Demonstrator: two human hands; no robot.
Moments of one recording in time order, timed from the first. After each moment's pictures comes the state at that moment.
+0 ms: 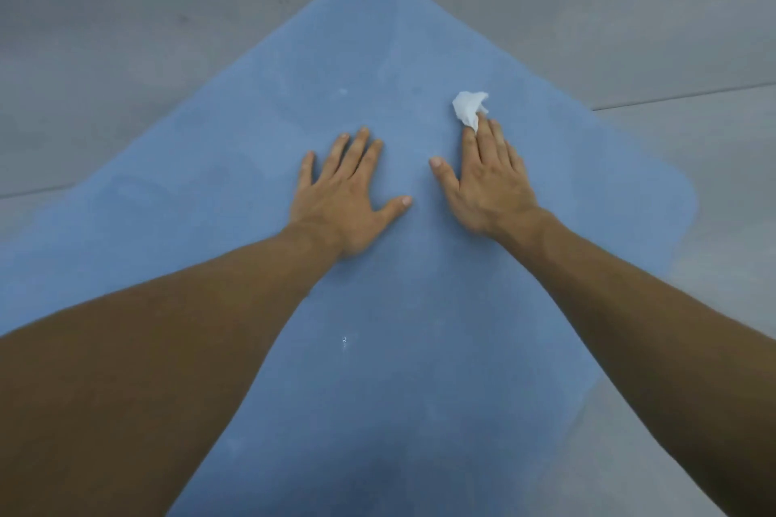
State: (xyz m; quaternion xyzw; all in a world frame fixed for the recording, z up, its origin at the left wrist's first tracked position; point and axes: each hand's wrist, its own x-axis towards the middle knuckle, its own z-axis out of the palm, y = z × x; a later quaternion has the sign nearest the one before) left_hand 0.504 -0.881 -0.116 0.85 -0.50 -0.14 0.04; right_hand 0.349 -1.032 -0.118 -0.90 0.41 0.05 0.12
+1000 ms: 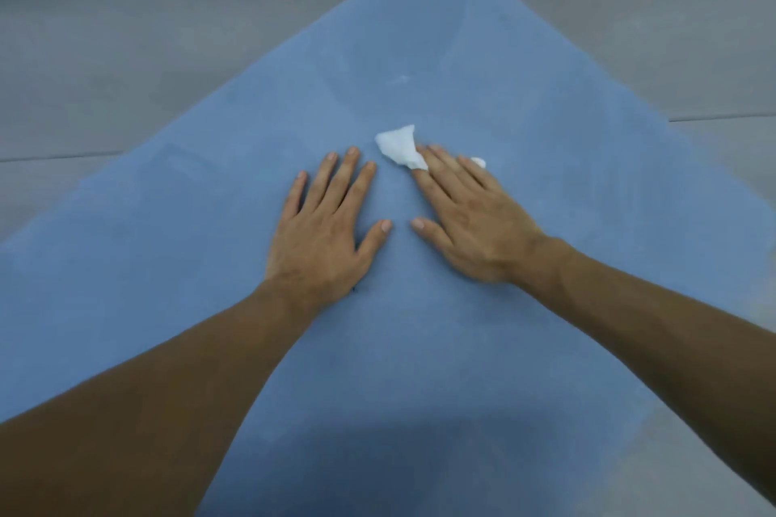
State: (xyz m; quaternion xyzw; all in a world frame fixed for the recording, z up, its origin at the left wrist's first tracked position) left_hand 0.517 -0.788 -0.128 0.87 -0.49 -0.05 0.06; right_hand 0.377 -0.976 -0.109 -0.99 0.10 0.06 0.06
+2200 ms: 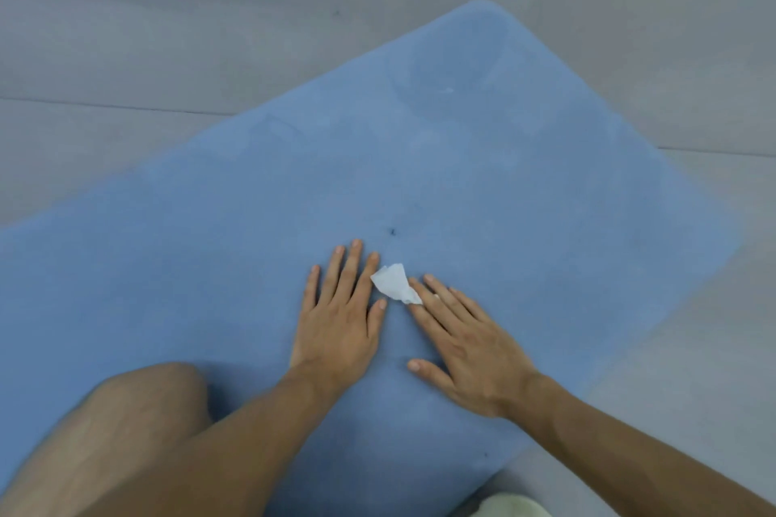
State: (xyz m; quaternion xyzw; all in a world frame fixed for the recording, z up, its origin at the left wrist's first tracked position) left_hand 0.383 -0.652 -0.117 0.92 -0.38 -0.12 0.06; right_hand 0.239 -0.823 -0.106 -0.99 -0.01 0.09 0.11
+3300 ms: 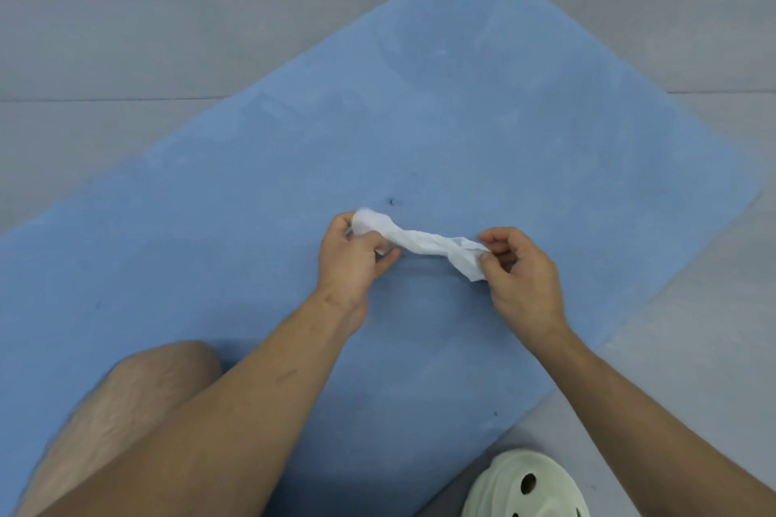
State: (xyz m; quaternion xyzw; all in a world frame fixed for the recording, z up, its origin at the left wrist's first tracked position) left_hand 0.393 -0.706 -0.056 0.64 0.13 -0.36 0.67; right_hand 0.245 -0.842 -0.083 -0.70 0.45 -0.14 0.54
